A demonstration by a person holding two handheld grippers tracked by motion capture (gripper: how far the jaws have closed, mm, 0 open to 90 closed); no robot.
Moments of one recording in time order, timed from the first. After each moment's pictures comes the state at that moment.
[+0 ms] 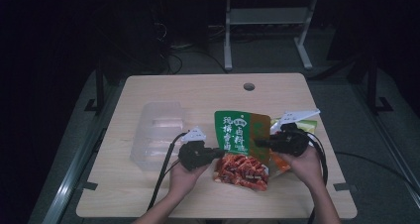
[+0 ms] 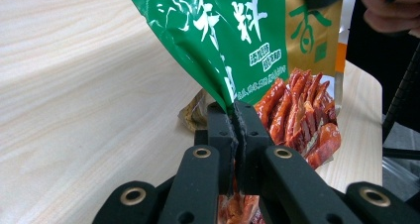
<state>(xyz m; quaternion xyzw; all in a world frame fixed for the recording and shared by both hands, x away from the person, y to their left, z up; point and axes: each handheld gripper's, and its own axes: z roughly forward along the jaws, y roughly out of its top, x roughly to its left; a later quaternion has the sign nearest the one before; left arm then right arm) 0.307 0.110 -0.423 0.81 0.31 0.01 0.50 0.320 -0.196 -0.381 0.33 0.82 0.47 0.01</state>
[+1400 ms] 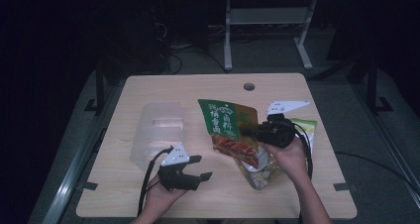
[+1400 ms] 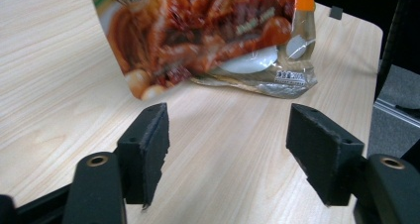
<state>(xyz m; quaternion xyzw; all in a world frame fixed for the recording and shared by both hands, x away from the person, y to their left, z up) 0.257 0.154 -0.416 0.84 0.26 0.07 0.47 0.321 -0.156 -0.338 0.30 0.80 0.52 0.04</state>
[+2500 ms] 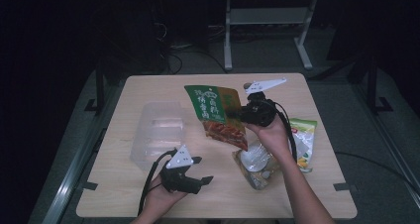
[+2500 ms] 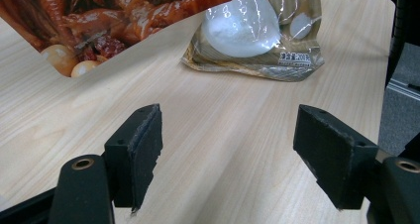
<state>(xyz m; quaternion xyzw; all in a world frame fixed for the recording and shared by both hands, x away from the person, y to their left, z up) 0.256 0.149 -0.420 0.86 0.24 0.09 0.45 0.369 -0.118 -0.321 0.30 0.81 0.50 0.05</state>
